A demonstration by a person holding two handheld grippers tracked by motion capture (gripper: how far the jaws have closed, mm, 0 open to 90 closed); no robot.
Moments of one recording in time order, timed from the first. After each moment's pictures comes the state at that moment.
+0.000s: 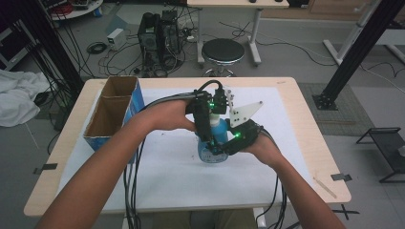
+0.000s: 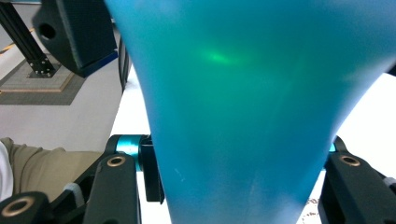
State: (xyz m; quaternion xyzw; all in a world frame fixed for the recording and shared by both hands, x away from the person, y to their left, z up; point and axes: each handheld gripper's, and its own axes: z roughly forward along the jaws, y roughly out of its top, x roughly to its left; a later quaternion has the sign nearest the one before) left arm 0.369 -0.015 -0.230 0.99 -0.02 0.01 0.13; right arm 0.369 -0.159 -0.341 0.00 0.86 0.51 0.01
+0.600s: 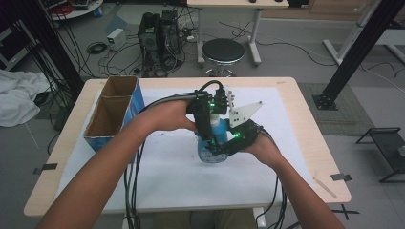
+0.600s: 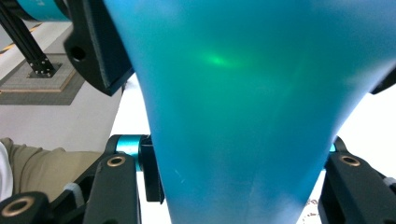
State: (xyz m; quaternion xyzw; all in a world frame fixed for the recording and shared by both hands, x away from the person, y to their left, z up) left arm 0.369 -0.016 -0.230 0.99 -0.02 0.01 0.13; right arm 0.369 -0.158 -0.342 0.00 0.86 0.51 0.01
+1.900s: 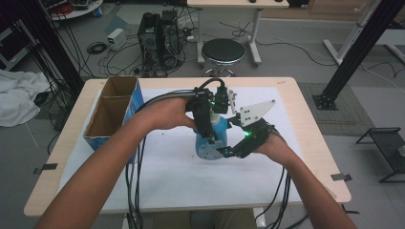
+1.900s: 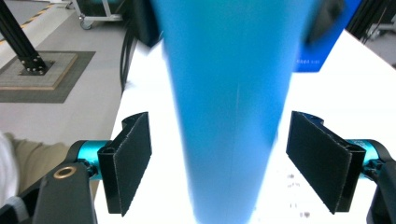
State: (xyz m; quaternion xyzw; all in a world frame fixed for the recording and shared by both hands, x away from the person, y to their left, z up) left arm 0.358 -0.011 -0.210 0.99 -0.04 0.03 0.13; right arm 0.362 -0.187 -0.324 0.00 0.86 0.51 0.03
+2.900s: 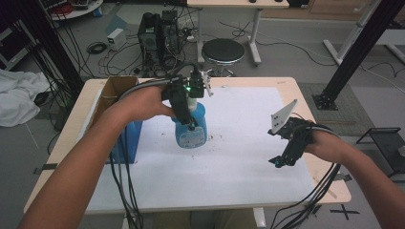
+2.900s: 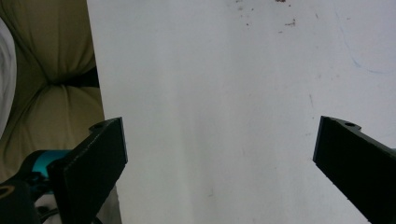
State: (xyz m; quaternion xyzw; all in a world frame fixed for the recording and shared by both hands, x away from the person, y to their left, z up) left arm 0.374 0.038 -0.192 0.99 0.05 0.05 0.12; right arm 0.344 -0.271 -0.299 0.09 0.97 0.21 0.02
